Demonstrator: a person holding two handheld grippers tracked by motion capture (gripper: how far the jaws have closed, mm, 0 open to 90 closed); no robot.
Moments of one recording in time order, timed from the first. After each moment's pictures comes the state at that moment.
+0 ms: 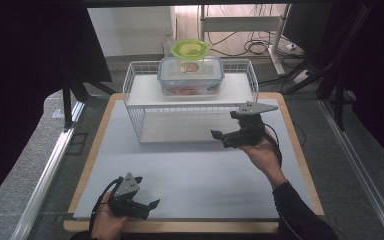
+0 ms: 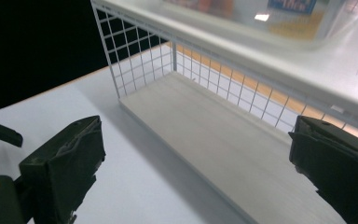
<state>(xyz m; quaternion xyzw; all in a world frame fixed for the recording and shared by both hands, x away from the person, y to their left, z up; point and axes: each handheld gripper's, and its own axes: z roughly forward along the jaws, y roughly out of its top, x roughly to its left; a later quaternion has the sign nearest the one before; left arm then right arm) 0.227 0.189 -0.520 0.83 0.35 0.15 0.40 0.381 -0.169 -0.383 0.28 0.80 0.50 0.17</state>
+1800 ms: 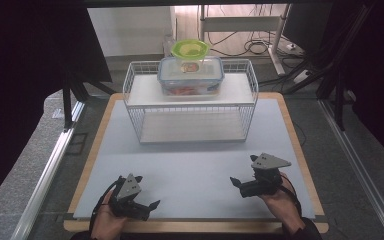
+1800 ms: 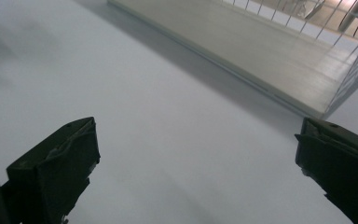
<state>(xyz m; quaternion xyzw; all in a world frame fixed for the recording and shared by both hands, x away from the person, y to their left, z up) 0.226 0.186 -0.523 0.84 0.33 0.18 0.40 0.296 -0.226 -0.475 0.30 0.83 0.42 0.20</state>
